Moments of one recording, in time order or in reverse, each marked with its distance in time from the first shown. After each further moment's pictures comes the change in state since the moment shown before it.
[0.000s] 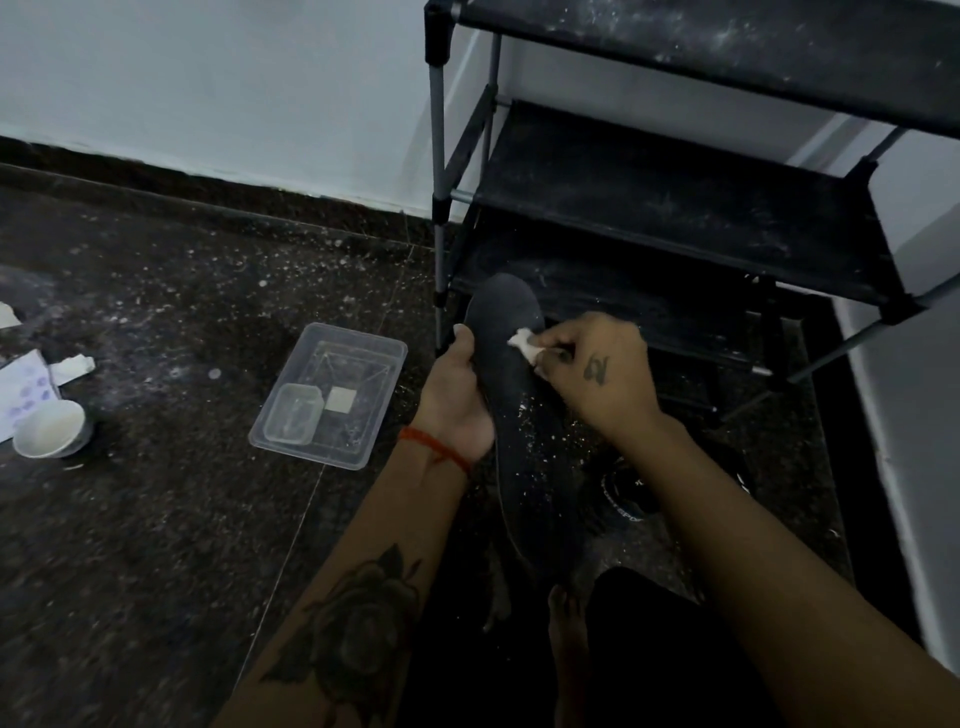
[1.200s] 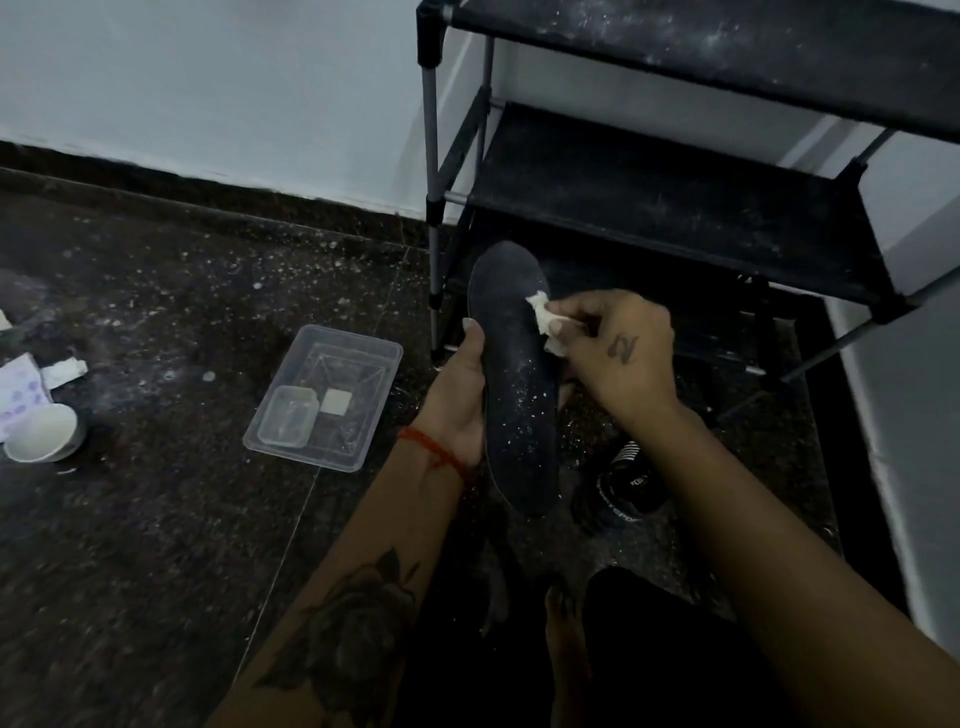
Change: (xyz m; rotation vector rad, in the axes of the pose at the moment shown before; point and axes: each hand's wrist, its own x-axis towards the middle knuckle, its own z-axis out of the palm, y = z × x) left_hand 0.007 -0.006 0.000 0.019 -0.146 -0.111; right_hand 0.001 -0.005 -0.020 0.168 0.137 0.057
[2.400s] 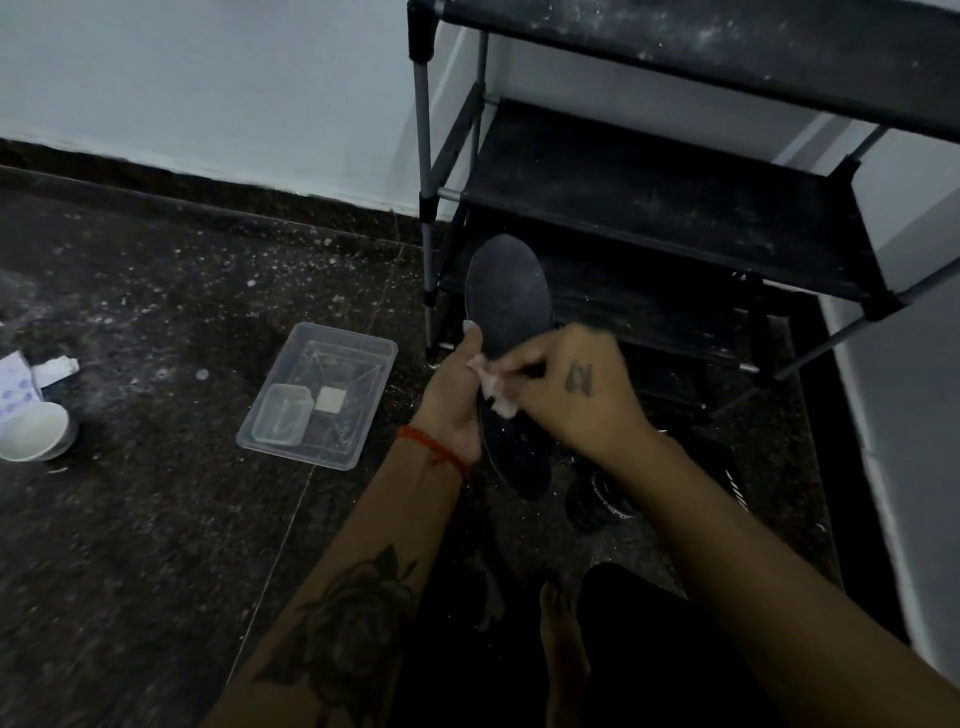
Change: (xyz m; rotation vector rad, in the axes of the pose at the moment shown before) left_hand 0.005 -0.004 -0.003 -0.001 0.025 0.018; right_hand -0.027 -0.020 0.003 -0.051 -0.298 -0.075
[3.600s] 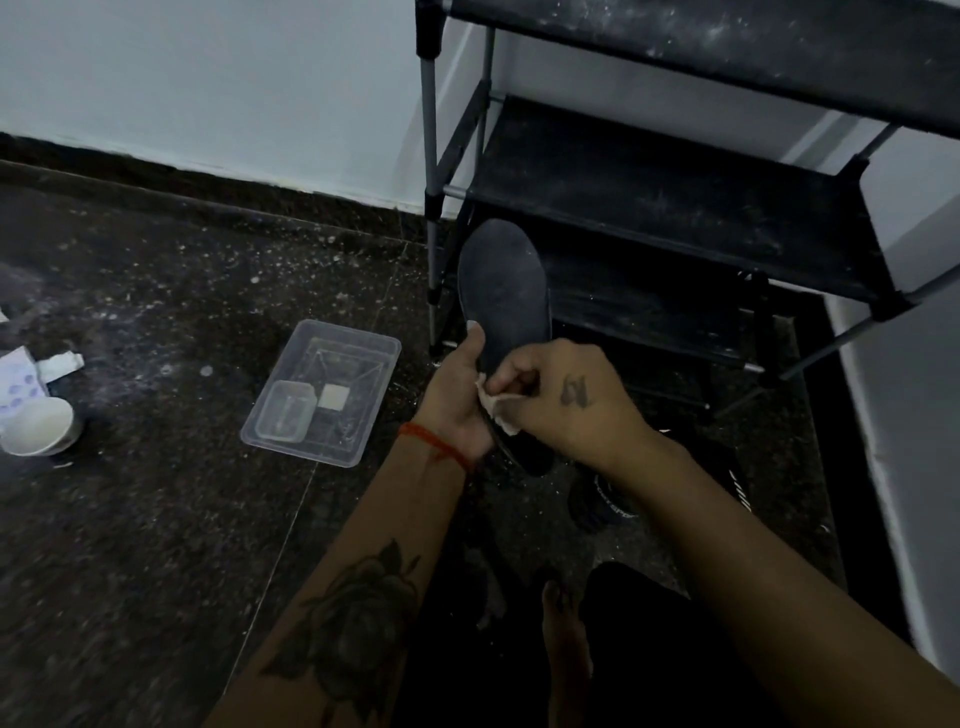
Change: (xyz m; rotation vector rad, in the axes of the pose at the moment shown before) left_hand -0.003 0.001 -0.002 -0.028 0.017 0.003; right_hand -0.003 -0.001 0.002 -0.033 -0.170 0.003
